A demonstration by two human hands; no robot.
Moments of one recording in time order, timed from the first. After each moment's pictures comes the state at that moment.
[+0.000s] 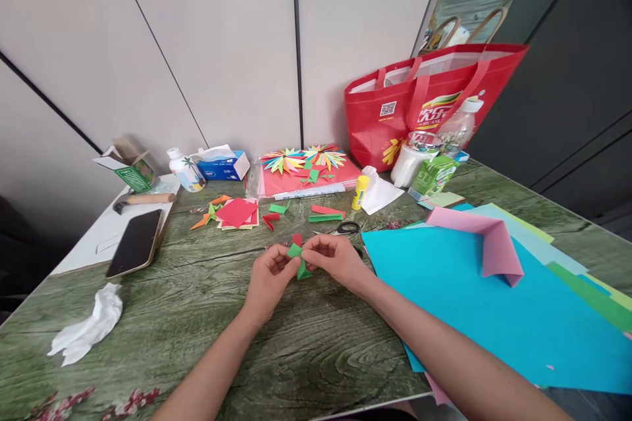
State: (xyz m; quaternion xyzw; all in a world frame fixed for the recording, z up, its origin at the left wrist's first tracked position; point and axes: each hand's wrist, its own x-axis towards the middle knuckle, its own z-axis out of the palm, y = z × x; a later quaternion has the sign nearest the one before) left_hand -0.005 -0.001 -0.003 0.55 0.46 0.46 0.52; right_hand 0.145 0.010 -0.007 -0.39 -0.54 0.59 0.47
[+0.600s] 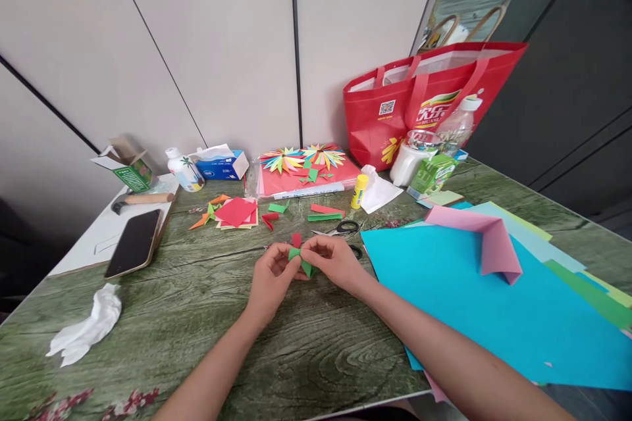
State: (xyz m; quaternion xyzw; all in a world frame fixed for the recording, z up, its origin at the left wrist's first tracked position) left_hand 0.001 -0.004 -0.003 0.51 0.44 0.48 0.57; right_hand 0.142 0.010 -0.009 -0.43 -0.59 0.51 0.45
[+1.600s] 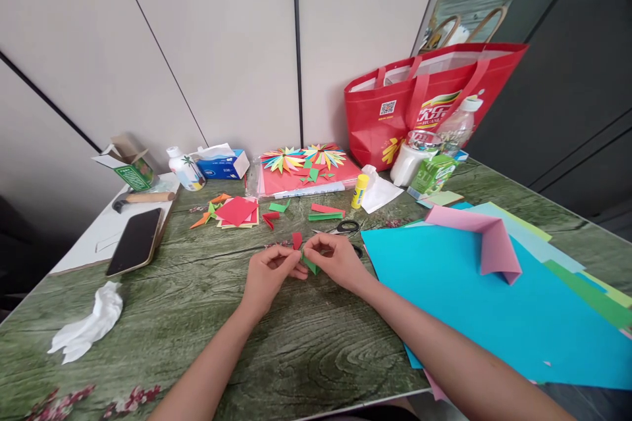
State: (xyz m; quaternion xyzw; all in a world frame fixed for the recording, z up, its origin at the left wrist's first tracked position) left_hand -0.006 0.001 0.002 0.53 0.47 0.44 0.56; right_hand 0.145 0.010 -0.006 -0.47 -0.63 0.42 0.45
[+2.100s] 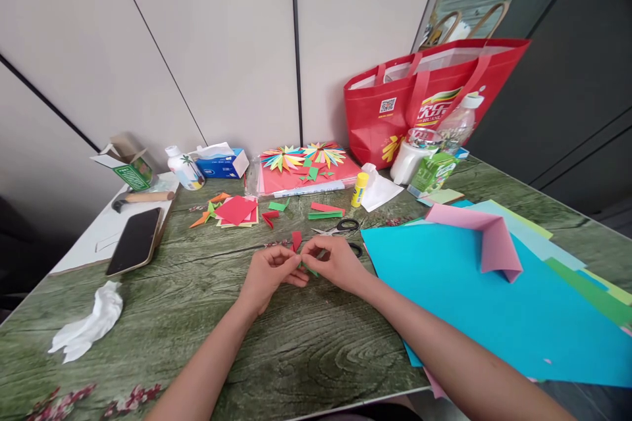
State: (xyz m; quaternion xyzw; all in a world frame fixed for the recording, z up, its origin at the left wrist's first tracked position) left_hand -0.010 0.004 0.004 0.48 0.47 0.38 0.64; right_hand 0.145 0.008 -0.008 -0.45 -0.70 0.37 0.42
